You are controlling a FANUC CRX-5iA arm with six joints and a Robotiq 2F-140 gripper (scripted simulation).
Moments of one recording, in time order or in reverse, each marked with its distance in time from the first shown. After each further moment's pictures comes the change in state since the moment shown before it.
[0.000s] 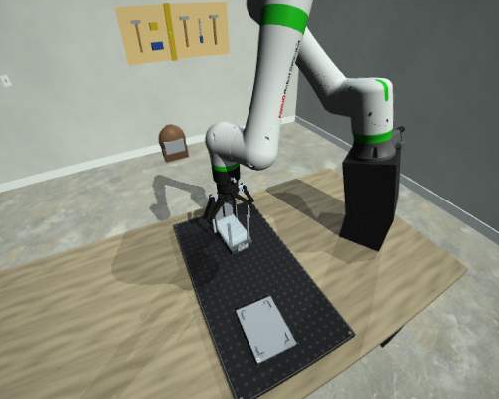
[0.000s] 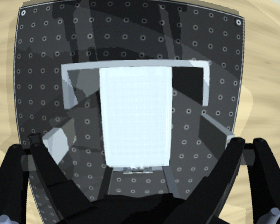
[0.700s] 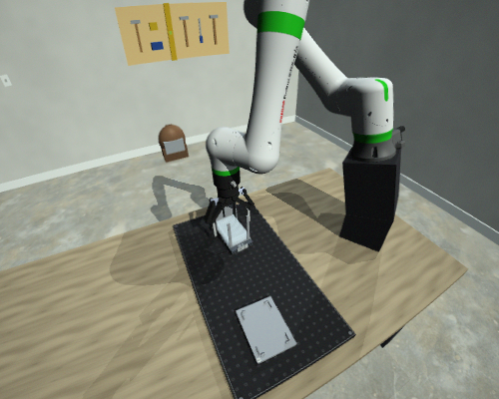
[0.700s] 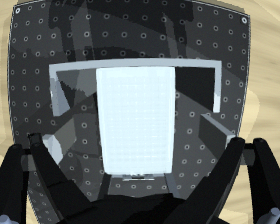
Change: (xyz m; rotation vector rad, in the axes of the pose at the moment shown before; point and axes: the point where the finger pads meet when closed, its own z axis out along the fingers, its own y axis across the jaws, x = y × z) arm 0.000 0.000 0.018 0.000 0.001 0.000
